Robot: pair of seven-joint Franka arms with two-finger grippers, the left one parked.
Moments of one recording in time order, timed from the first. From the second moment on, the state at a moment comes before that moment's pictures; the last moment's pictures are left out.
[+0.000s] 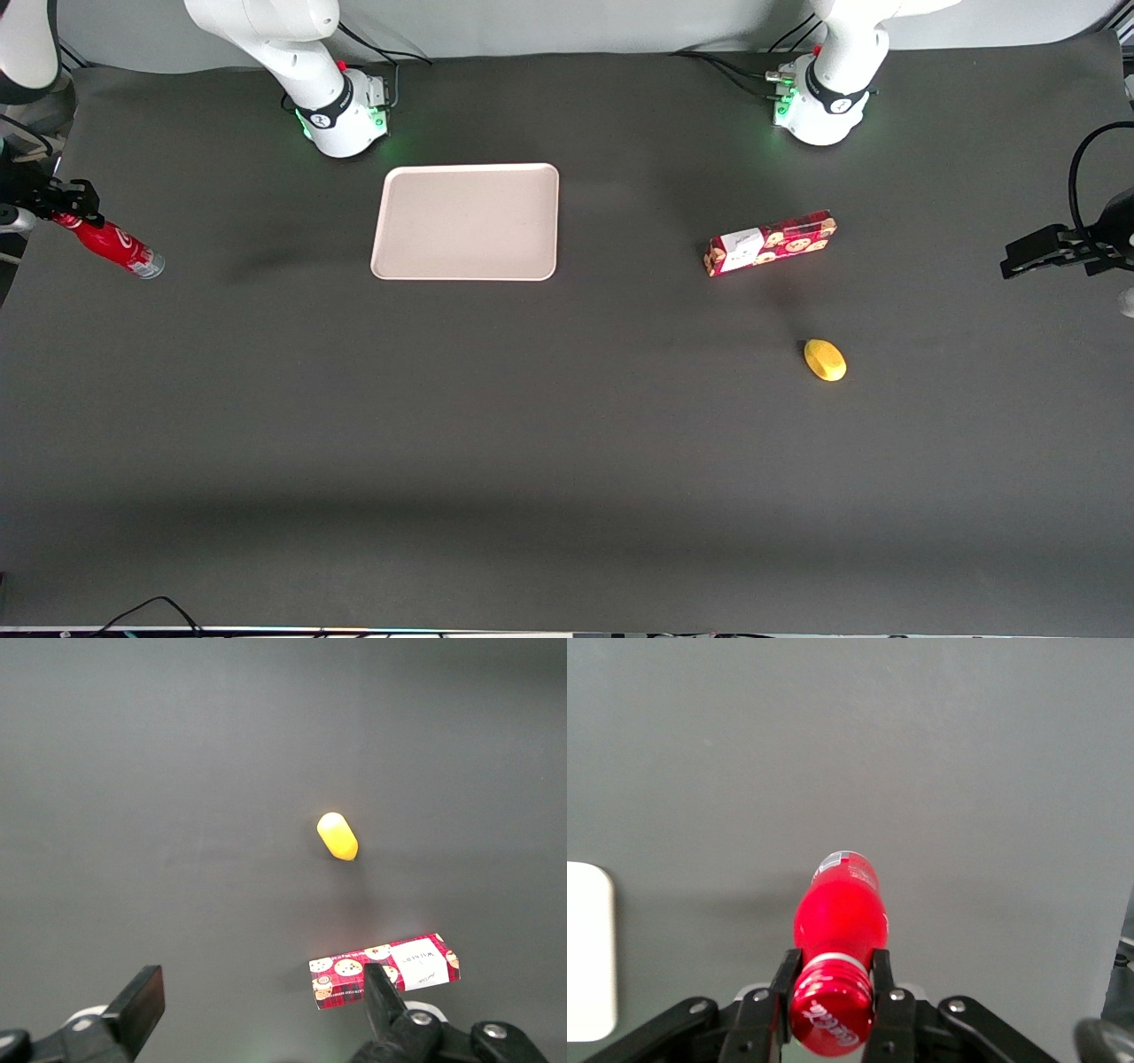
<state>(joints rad) -0.11 -0.33 -0.24 -2.21 -0.20 1.87 -0.34</state>
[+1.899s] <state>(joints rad) -0.07 -0.28 0.56 -2.49 0.18 1.99 0.49</state>
